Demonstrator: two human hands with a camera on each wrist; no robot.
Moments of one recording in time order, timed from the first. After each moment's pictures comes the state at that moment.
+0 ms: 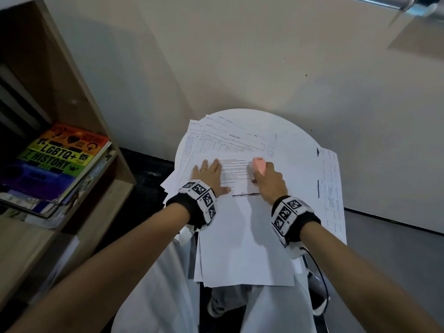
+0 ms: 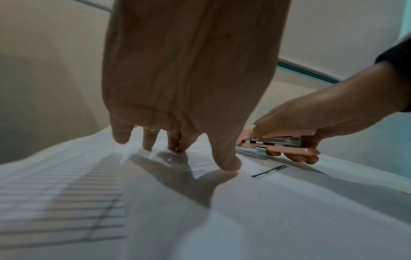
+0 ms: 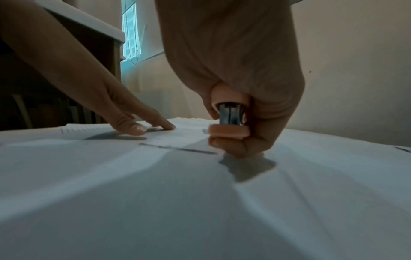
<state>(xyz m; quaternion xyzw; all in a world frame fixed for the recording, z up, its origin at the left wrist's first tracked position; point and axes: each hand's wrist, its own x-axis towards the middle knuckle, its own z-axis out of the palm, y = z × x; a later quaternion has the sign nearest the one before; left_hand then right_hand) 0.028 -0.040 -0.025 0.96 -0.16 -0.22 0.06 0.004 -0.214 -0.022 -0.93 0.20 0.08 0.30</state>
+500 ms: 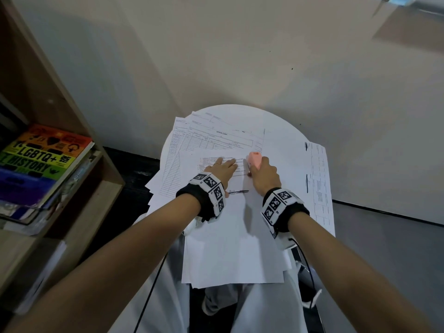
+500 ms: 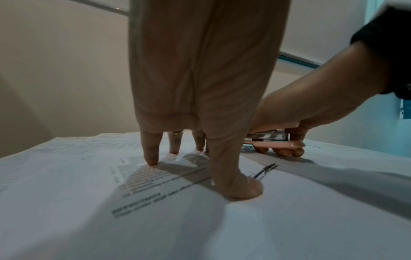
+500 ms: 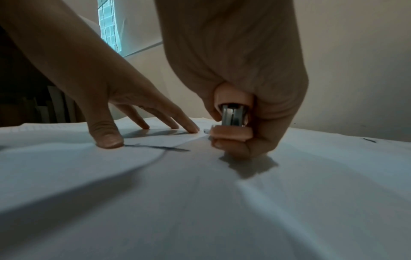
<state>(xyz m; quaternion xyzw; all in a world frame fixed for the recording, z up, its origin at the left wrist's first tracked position) 0.043 -0.089 -0.015 0.92 -0.28 -0.28 0.03 0.013 -0.229 -0.022 -0.92 0.24 0.08 0.29</state>
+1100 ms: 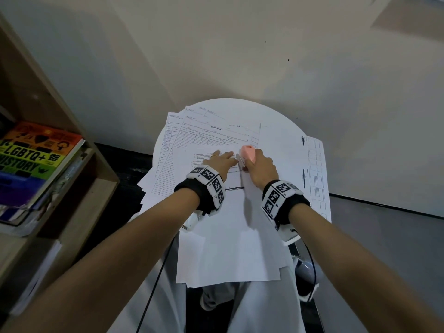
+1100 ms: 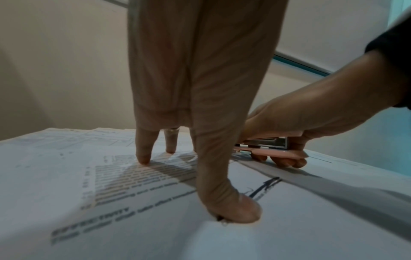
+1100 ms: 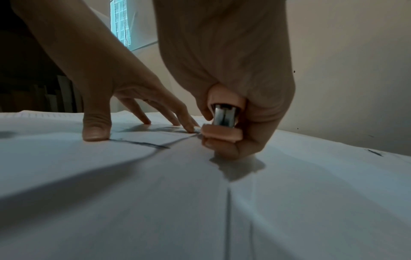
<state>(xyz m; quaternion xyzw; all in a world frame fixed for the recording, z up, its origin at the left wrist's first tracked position) 0.070 -0.104 -0.038 0.92 -0.29 -0.26 0.05 0.023 -0.239 -0.023 -0.94 0.20 0.09 0.28</state>
